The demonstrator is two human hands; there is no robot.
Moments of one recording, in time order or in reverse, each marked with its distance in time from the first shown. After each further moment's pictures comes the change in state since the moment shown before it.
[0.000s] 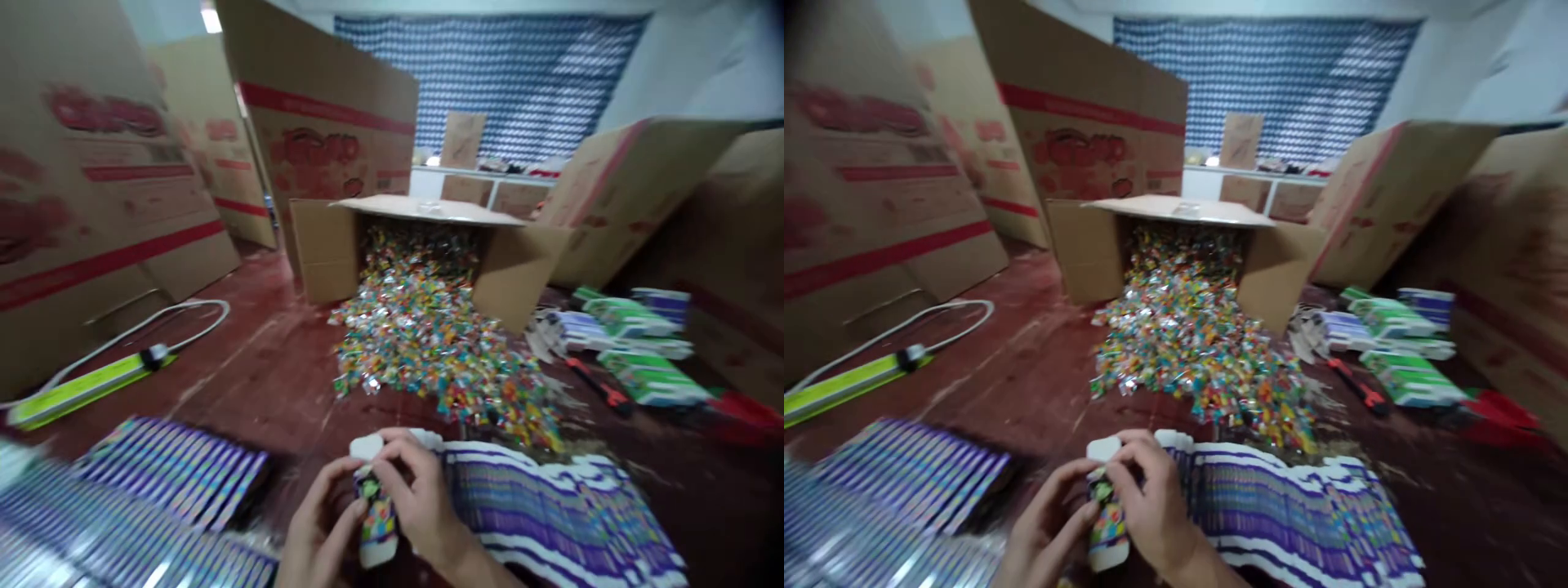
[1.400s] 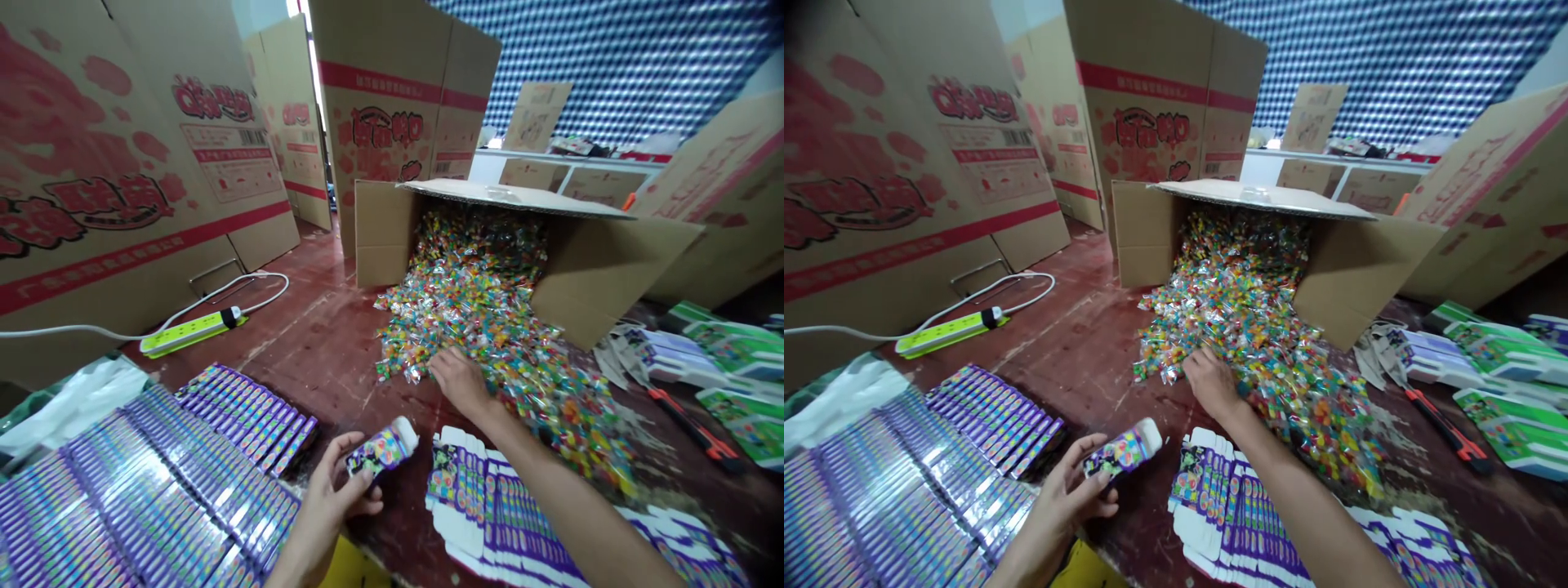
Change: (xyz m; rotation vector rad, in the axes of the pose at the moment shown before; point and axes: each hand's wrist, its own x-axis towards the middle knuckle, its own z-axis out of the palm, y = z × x) left_hand 0.012 -0.022 -0.041 -0.217 0.122 -0.278; right_hand 0.143 0.054 -0.036 -0.808 -0.200 -0.399
